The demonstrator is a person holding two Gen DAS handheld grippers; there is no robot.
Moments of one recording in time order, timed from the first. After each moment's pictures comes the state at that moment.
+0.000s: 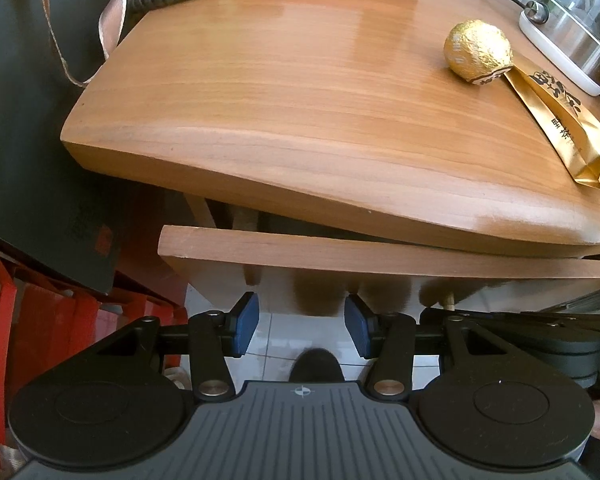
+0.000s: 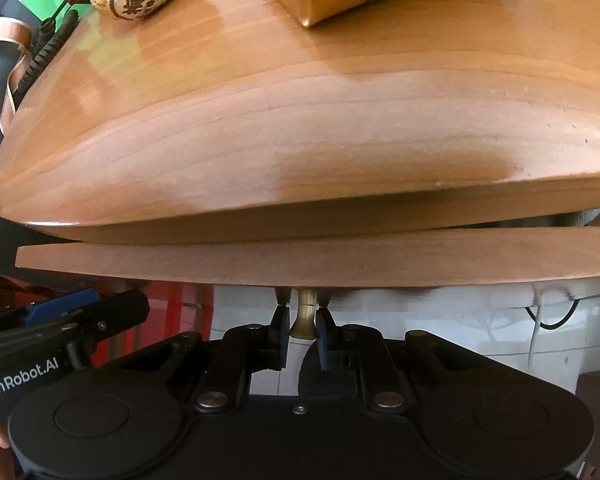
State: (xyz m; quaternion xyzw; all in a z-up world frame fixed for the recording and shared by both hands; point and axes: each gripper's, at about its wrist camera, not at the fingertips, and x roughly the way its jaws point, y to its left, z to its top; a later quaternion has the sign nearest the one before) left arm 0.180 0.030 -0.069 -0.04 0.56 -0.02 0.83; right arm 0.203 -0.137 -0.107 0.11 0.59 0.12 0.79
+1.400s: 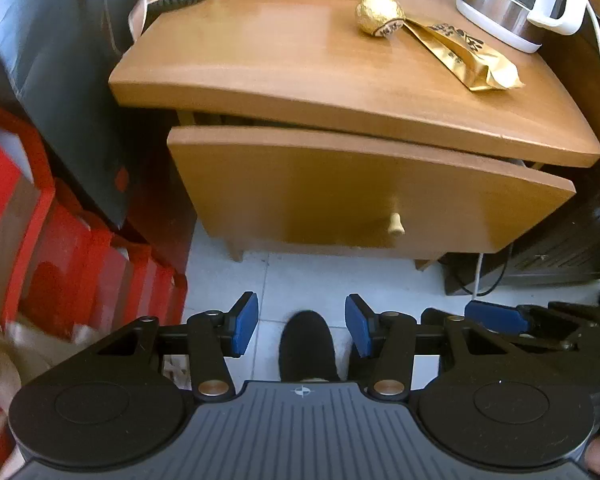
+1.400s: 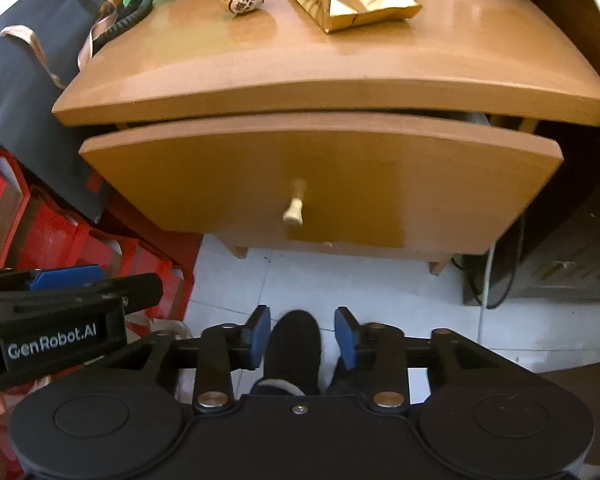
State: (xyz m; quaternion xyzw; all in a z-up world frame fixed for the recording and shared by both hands) left arm 0.079 0.000 -0.048 -0.03 0.54 -0.02 0.84; right arm 0.108 -0.144 -0.086 0.03 0.54 0.11 0.84
